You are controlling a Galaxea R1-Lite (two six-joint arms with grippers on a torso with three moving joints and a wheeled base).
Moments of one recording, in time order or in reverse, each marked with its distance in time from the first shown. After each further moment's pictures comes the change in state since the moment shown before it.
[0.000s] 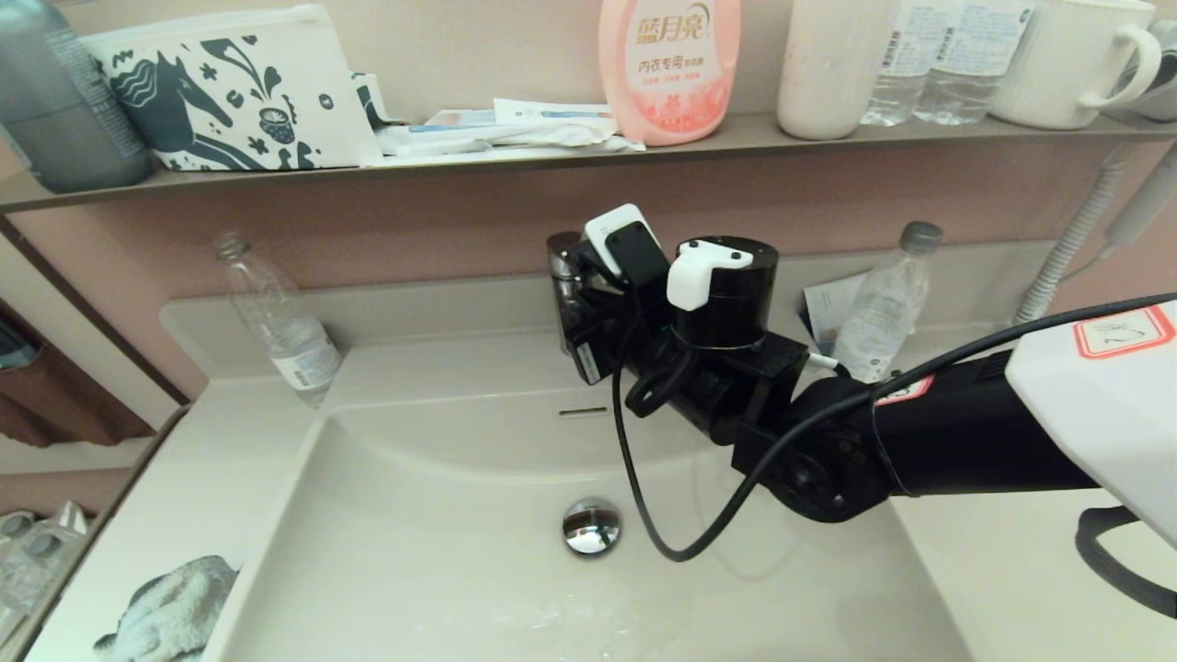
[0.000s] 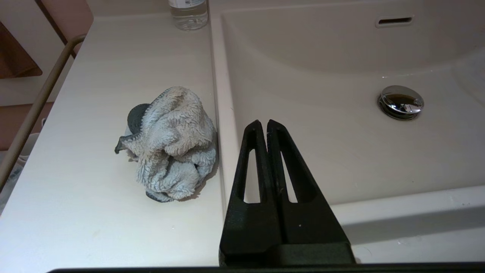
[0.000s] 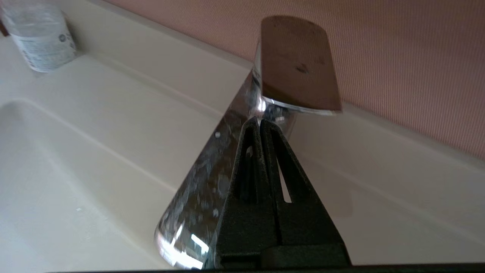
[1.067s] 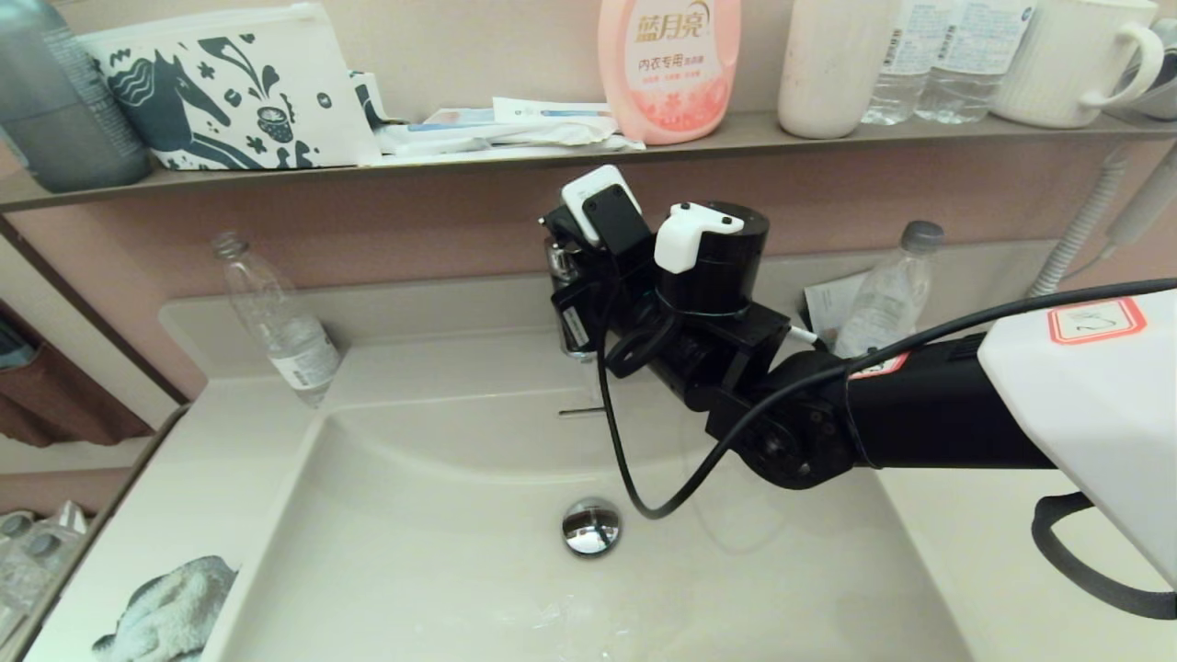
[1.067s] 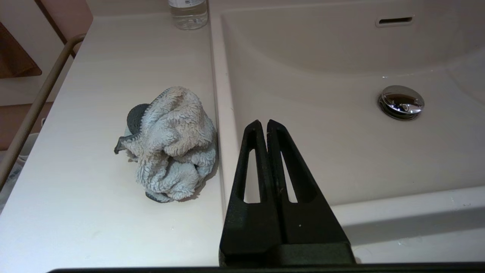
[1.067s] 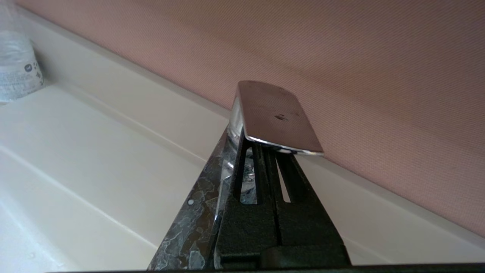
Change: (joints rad) left arm 0.000 0.000 0.000 0.000 0.000 0.000; right arm 0.003 0.045 -0.154 0.000 -0.035 -0.118
